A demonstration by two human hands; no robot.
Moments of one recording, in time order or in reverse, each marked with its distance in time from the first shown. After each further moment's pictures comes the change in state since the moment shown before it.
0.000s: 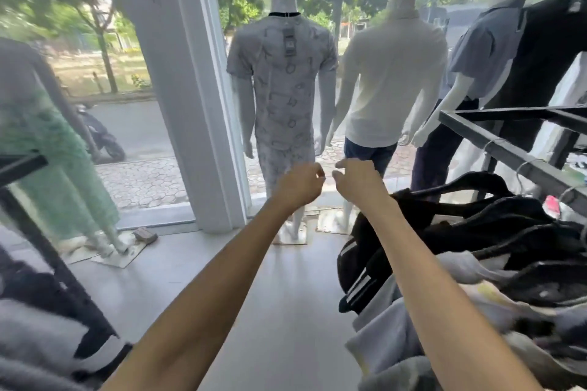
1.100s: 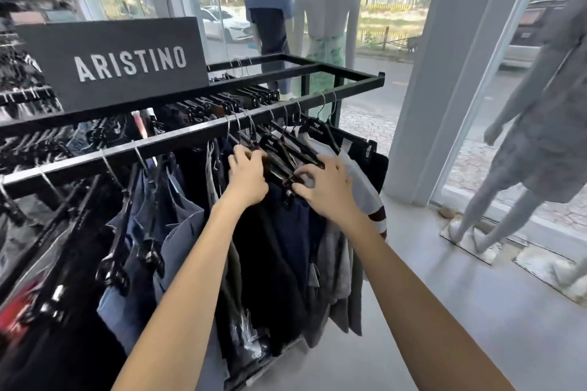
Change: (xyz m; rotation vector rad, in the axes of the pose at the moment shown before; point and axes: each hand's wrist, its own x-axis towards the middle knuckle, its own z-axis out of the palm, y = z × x) left_hand -0.526 -0.281 -0.232 0.237 0.421 -0.955; right_hand -0.326 -0.384 0.224 0.217 -0.514 -0.847
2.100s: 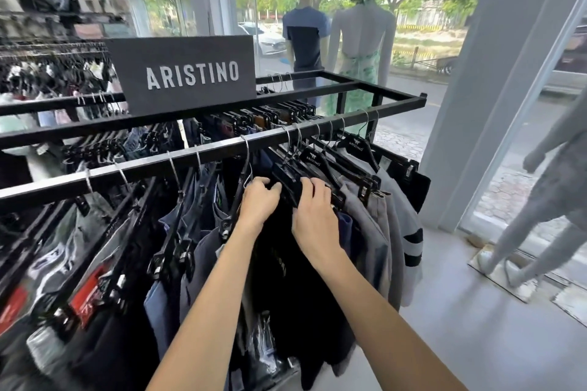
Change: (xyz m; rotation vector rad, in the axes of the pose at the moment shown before) left_hand -0.023 -0.049 -0.020 -0.553 0.036 -0.462; right_hand -0.019 -0.085 0.083 -0.125 0.299 -0.142
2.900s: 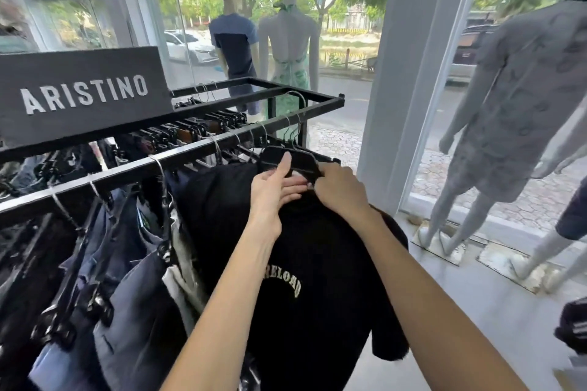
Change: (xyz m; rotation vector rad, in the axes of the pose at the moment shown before) left_hand -0.067 0.106 0.098 -0.825 -0.341 -0.017; right_hand 0.039 0.108 -0.152 0.071 -0.234 0.349
